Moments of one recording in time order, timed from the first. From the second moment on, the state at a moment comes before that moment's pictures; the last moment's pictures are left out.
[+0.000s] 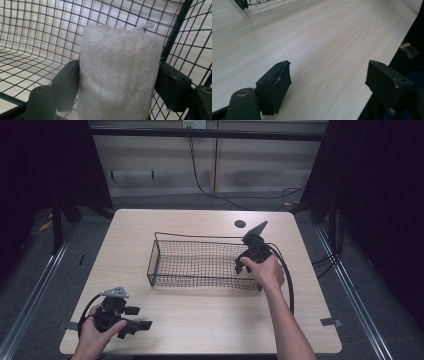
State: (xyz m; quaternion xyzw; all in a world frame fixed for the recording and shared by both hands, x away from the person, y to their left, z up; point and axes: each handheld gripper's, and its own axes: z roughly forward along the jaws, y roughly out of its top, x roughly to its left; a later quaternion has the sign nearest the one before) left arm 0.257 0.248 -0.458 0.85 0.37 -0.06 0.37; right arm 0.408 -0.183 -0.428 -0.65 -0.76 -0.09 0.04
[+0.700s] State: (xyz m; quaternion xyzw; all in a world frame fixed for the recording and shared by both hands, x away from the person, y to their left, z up) left arm 0.257 0.248 -0.459 0.85 0.37 -0.06 0.37; right arm 0.410 -0.174 -0.443 -0.64 -0.76 -0.07 0.03
